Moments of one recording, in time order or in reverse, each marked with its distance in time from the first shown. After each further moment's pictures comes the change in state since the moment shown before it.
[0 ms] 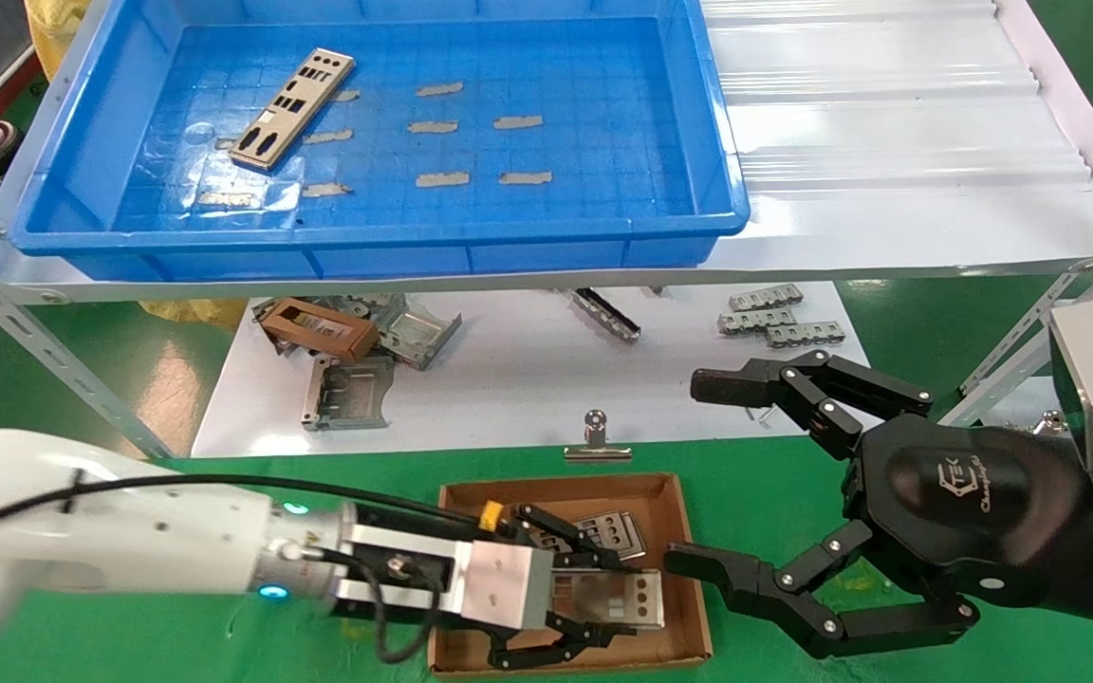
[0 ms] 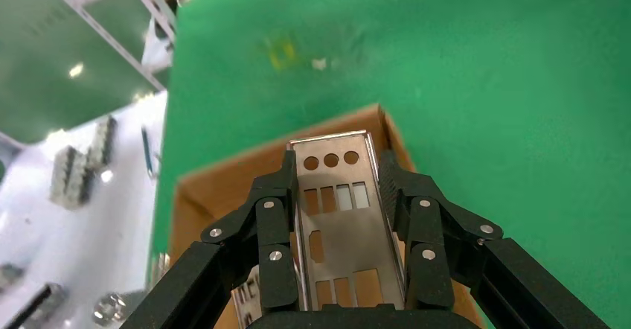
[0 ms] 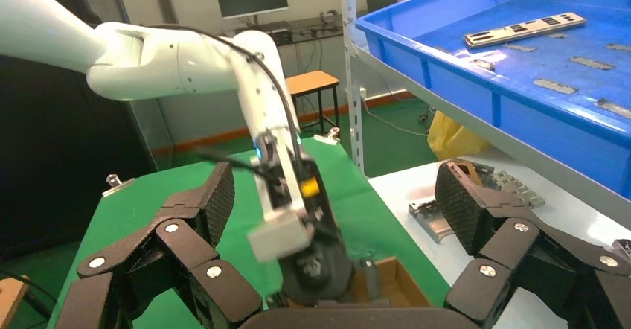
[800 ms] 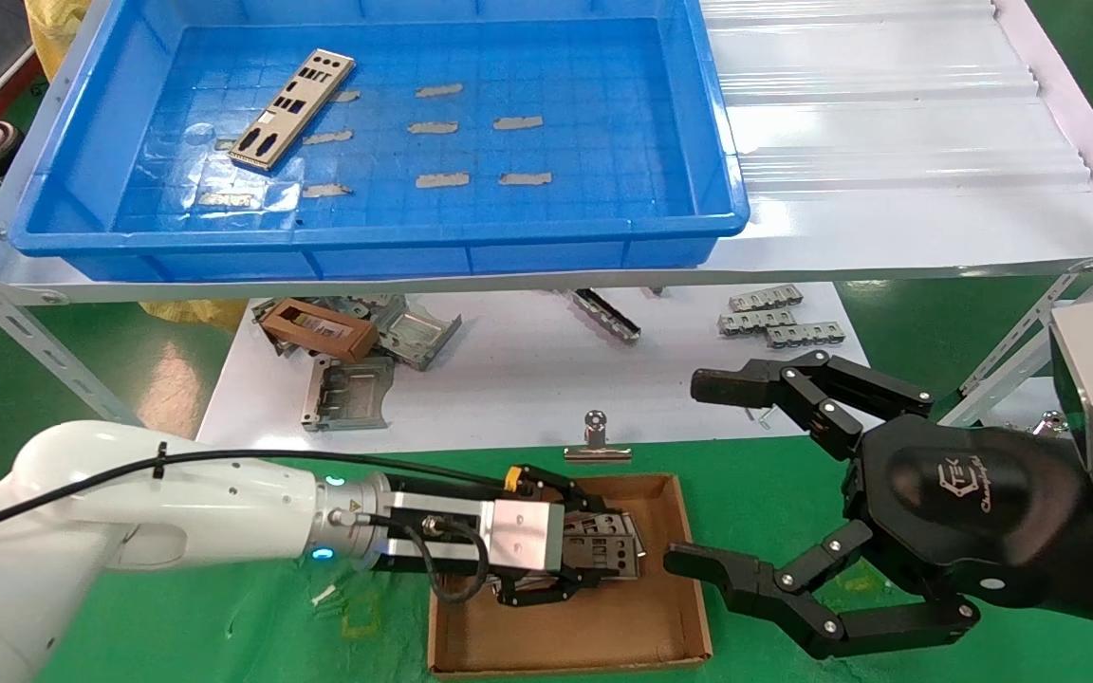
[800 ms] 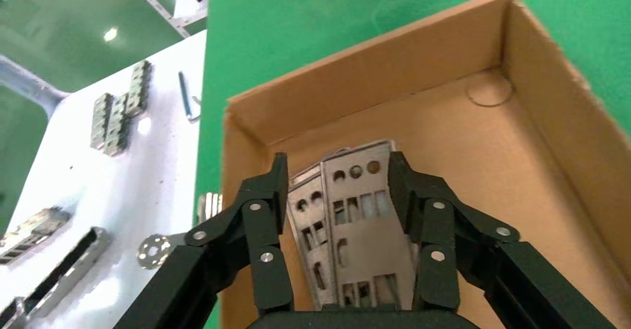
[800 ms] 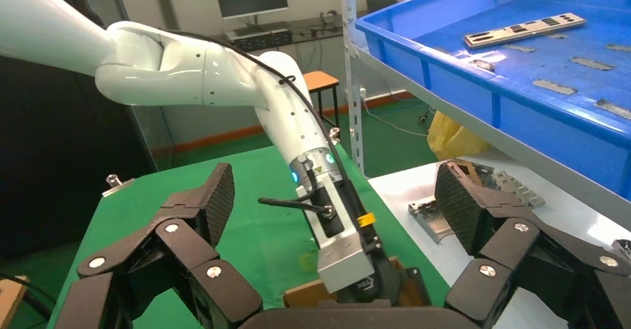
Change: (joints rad) left arm -0.060 0.133 0.007 0.324 0.056 -0.084 0.226; right arm 0.000 0.000 0.000 0.000 0.000 0.000 0.000
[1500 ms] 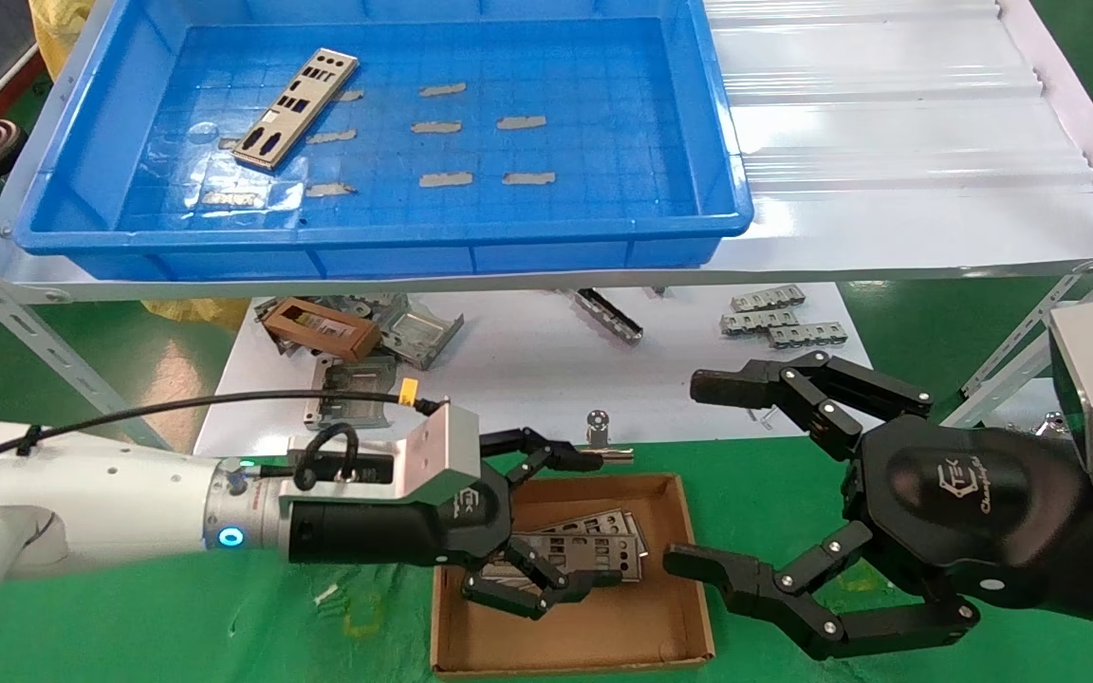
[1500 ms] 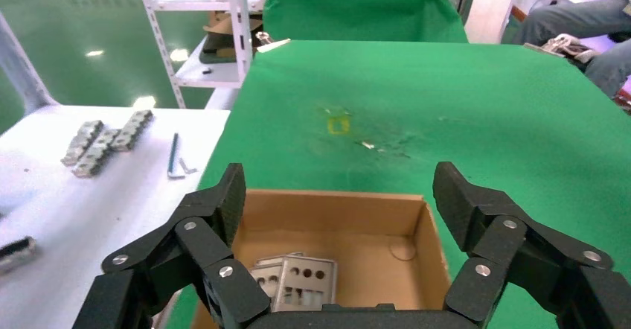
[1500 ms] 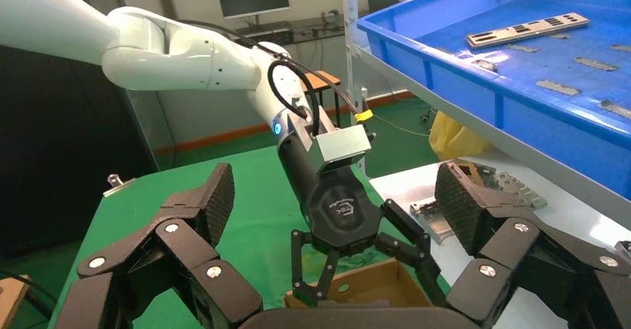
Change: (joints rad) left arm -0.045 -0.048 -0.090 0.197 -0.215 0.291 -0.179; right arm 0.000 0.000 0.000 0.000 0.000 0.000 0.000
